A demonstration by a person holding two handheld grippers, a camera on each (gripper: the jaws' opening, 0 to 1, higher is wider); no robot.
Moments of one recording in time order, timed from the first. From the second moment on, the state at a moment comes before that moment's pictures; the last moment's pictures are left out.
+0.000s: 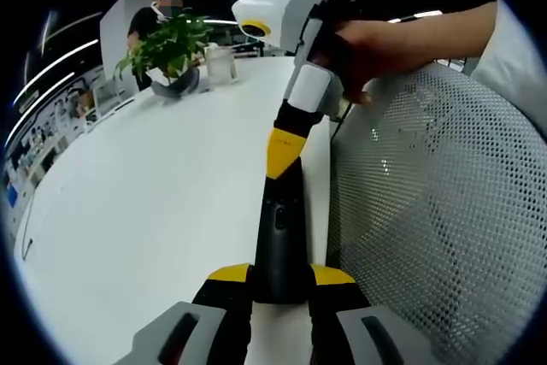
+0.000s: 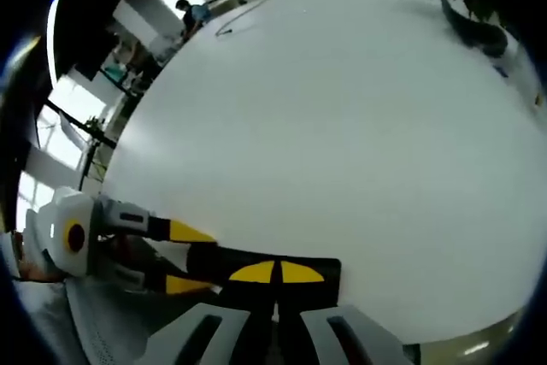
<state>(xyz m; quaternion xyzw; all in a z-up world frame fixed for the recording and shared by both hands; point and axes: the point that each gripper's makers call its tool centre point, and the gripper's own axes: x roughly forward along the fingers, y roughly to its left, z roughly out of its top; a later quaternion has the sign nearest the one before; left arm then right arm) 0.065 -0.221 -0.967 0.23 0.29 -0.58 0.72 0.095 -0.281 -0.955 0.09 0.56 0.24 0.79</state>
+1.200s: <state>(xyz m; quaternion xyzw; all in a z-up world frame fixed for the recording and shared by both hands) 0.067 -0.223 -0.966 0.23 0.29 -0.58 0.72 0.096 -0.280 -0.964 0.02 0.63 0.24 0.74</state>
